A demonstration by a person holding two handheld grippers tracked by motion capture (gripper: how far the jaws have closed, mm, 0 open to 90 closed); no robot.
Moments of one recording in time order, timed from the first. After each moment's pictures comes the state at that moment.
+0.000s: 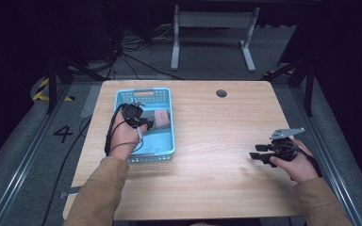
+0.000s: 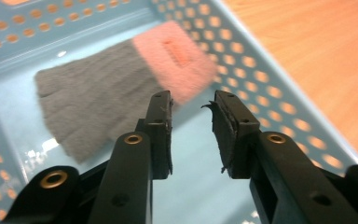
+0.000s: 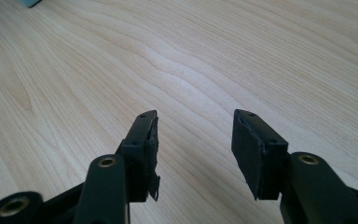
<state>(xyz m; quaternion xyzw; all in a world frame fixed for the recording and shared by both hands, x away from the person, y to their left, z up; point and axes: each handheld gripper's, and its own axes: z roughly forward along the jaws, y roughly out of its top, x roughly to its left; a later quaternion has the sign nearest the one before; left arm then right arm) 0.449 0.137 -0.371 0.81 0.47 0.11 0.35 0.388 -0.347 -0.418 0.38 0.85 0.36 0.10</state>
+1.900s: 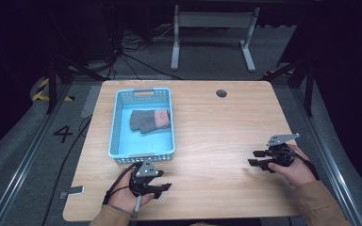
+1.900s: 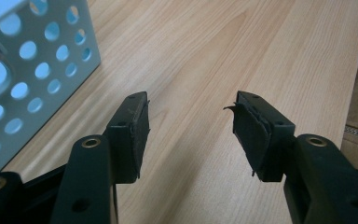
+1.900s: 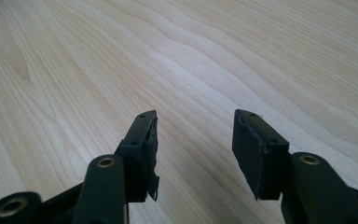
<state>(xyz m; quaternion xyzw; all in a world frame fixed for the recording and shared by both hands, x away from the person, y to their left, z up) 0.311 0.120 -0.450 0.87 0.28 0.05 0.41 0.381 -0.346 -0.440 0.36 0.86 0.34 0.08</state>
